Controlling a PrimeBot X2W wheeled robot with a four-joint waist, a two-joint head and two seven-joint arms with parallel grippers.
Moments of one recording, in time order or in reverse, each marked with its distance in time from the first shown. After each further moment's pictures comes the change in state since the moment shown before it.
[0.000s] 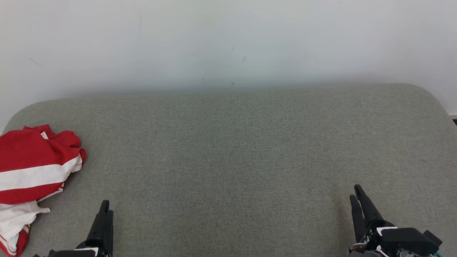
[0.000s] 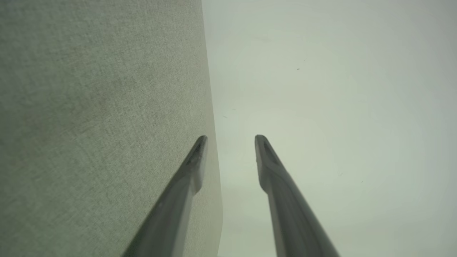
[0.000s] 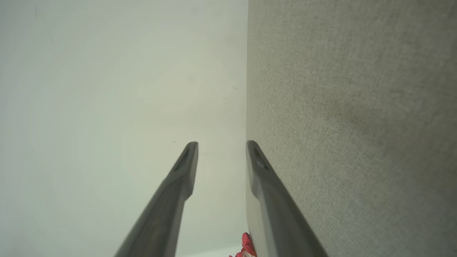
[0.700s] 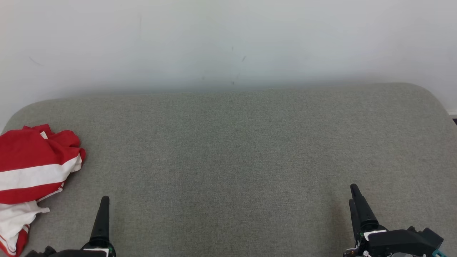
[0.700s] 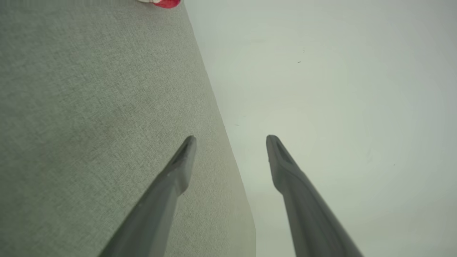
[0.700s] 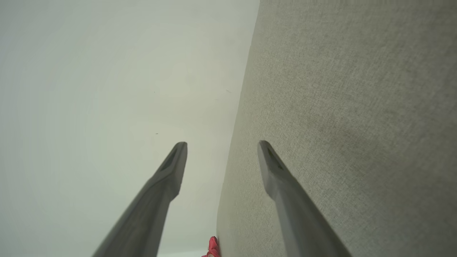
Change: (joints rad) left arm 0.032 -0.005 -0.027 -0.038 0.213 0.000 -0.089; right arm 0.038 0.001 0.052 -0.025 -0.191 -0.002 -0.088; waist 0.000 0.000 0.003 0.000
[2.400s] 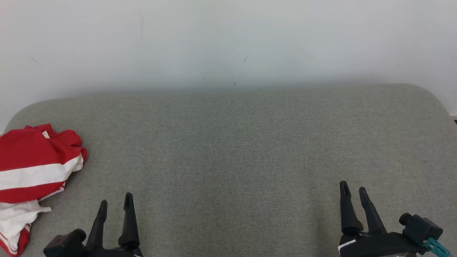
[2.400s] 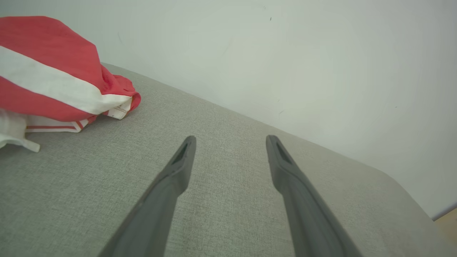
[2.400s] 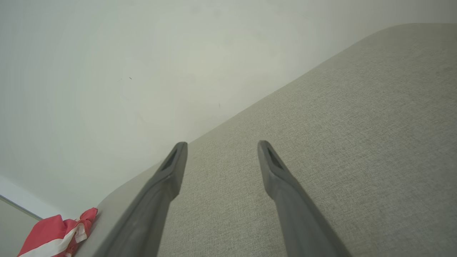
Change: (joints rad) left arm 0.036 0.018 -0.115 -0.095 0.873 0.087 -0.168; right arm 0.037 0.000 0.038 -0.077 -0.812 0.000 -0.167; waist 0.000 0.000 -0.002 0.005
